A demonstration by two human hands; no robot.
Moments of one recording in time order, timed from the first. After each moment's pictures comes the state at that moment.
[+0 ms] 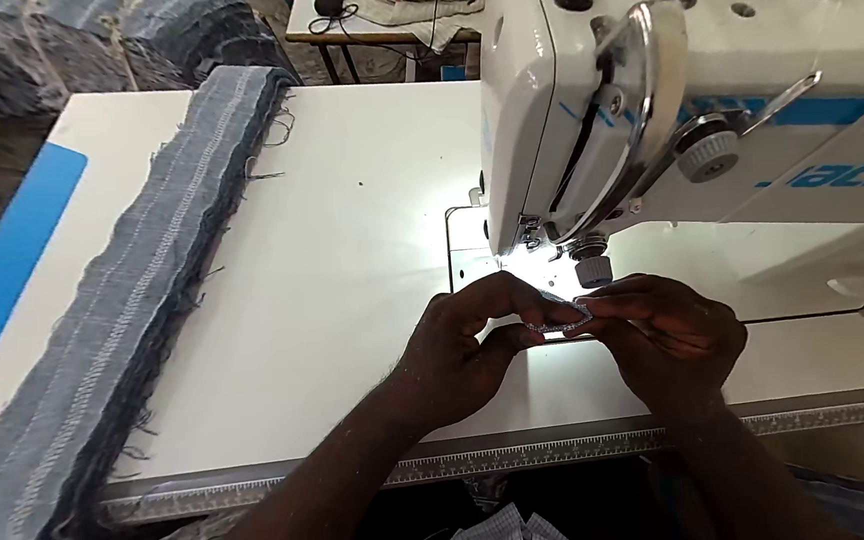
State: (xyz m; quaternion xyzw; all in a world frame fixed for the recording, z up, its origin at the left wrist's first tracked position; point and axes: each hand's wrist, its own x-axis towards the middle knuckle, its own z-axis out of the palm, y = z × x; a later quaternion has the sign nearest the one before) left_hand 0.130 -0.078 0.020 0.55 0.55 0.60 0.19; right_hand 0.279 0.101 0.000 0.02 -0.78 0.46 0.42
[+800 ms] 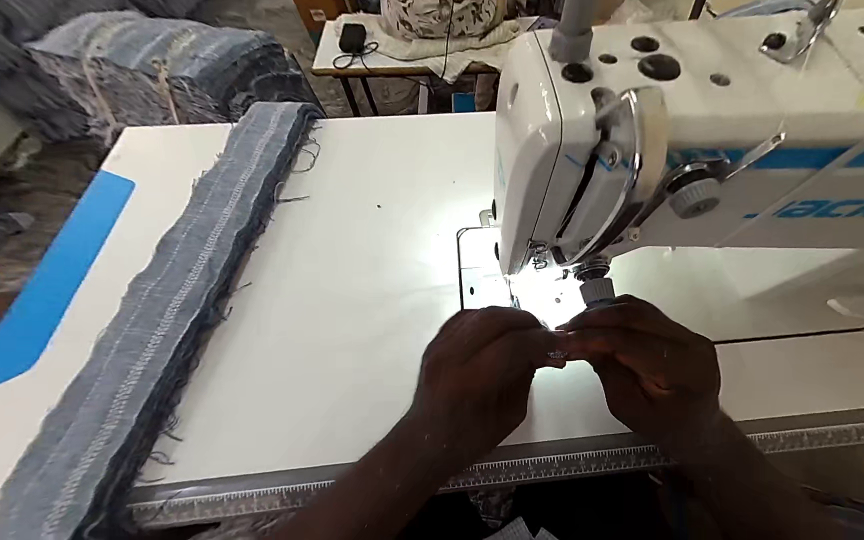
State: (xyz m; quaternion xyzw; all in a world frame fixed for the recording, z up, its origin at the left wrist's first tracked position) left_hand 0.151 -0.084 0.013 0.56 0.65 0.50 -0.11; right_hand 0.280 0.093 0.014 0.07 -0.86 0.35 0.37
